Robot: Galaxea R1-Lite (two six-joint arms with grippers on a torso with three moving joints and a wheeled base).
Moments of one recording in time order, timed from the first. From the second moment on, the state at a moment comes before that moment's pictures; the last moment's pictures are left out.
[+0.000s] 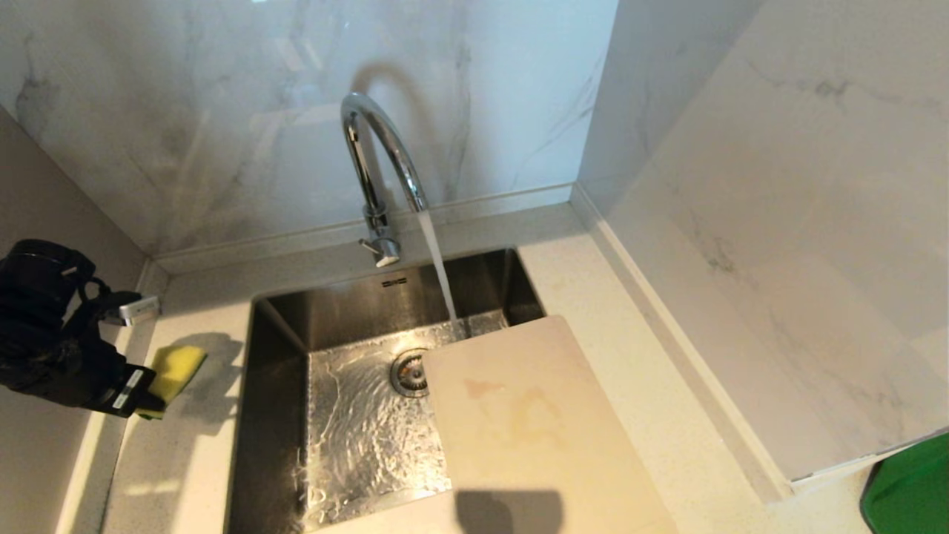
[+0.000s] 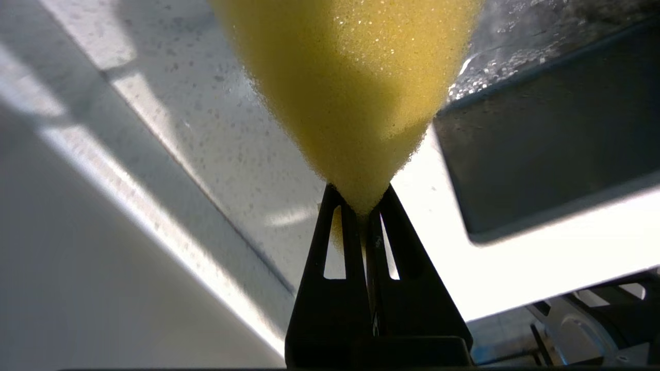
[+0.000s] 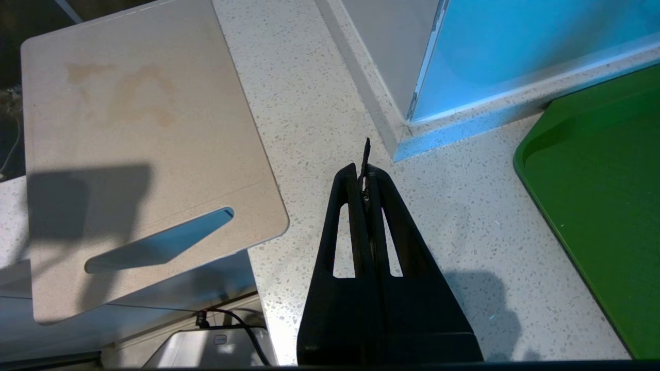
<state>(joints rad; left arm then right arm) 0.16 1.75 -1.14 0.47 -0.15 0.31 -0.01 0.00 -0.03 0.07 -0.03 0.05</state>
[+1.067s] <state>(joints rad) 0.09 1.24 -0.64 0.04 -0.07 0.20 -0.01 0.00 -0.03 0.07 -0.03 0.05</state>
